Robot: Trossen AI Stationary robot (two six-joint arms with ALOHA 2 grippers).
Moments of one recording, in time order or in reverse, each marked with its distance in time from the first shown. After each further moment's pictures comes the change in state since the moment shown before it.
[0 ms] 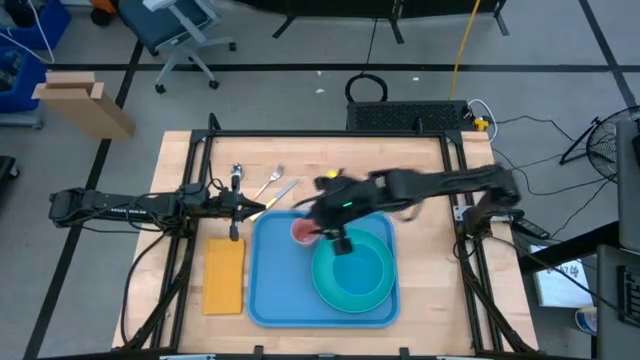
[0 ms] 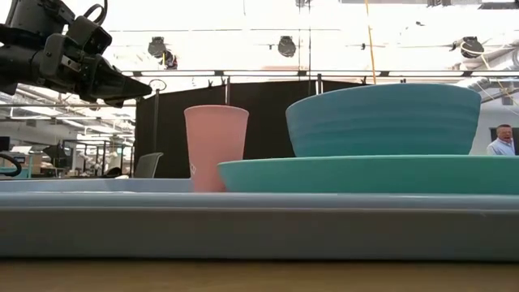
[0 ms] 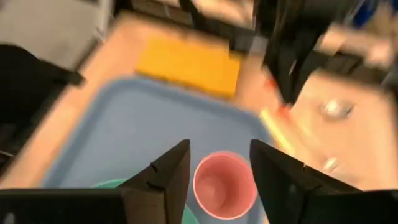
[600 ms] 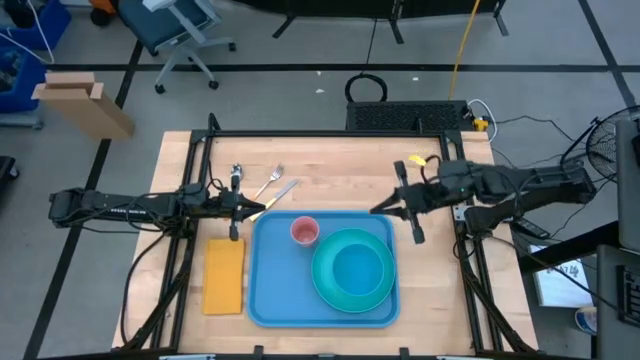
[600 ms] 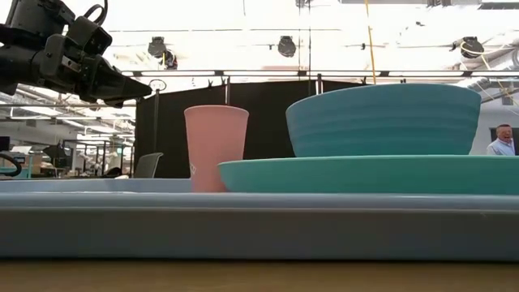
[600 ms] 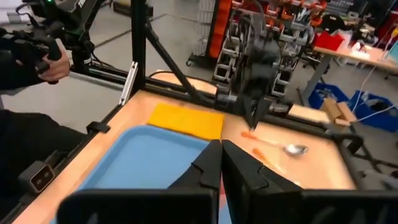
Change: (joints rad) left arm 0.000 0.000 0.000 -0.002 -0.002 0.000; right arm 0.007 -0.756 -0.757 0.422 -0.003 0.039
